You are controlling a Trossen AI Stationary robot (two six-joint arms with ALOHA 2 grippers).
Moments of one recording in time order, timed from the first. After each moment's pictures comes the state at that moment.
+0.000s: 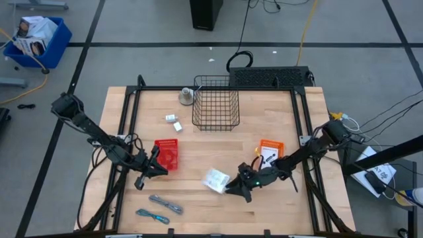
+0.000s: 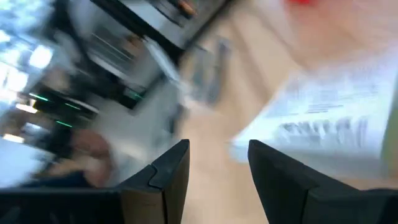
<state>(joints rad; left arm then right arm) -0.71 0.95 0.01 1.00 -0.39 -0.22 0.50 1.77 0.56 0.94 0.21 0.96</state>
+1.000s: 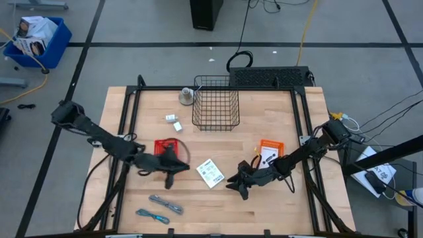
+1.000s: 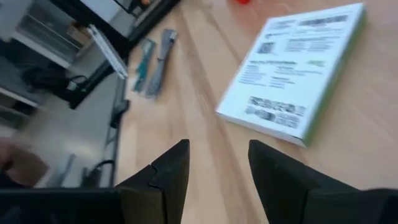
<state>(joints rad) -0.47 1.20 0.54 0.21 -0.37 -0.51 0.49 1.76 0.57 0.75 0.30 0.93</state>
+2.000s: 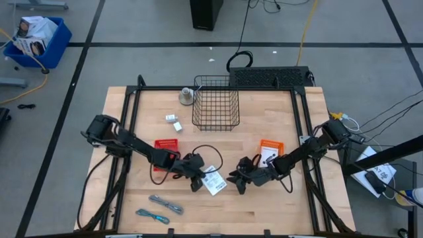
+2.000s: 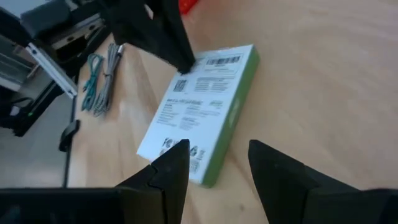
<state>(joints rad) -0.33 1.78 0.80 0.15 -0.08 -0.76 0.47 1.76 0.57 0.63 0.40 1.03</state>
